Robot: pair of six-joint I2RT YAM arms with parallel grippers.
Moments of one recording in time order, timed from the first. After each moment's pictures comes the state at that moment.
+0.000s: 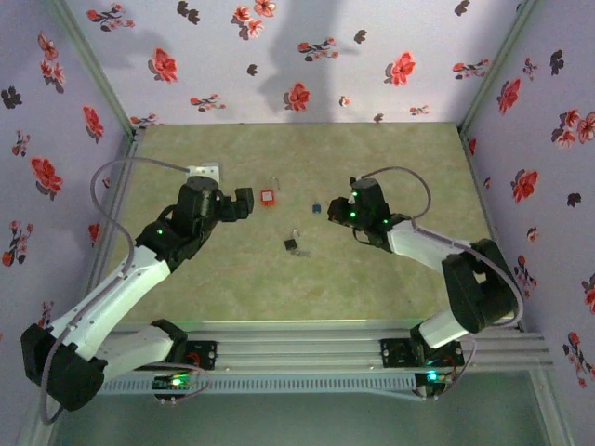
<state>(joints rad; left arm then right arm) -0.60 1.06 0.96 -0.43 -0.33 -0.40 0.49 1.53 0.81 0.06 -0.16 0.74</state>
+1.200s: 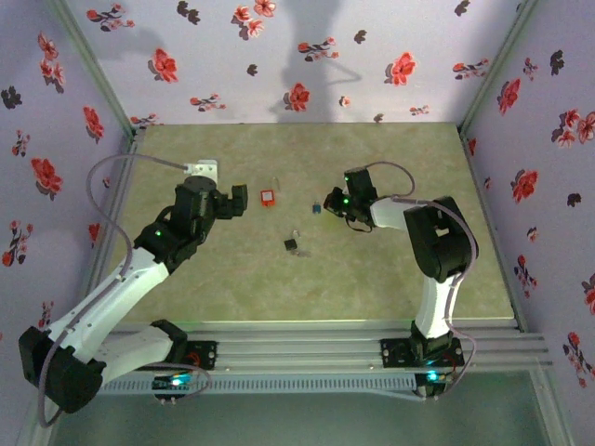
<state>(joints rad) -0.60 1.05 0.96 -0.40 -0.44 -0.29 0.40 1.92 1.05 0.08 -0.26 0.79</state>
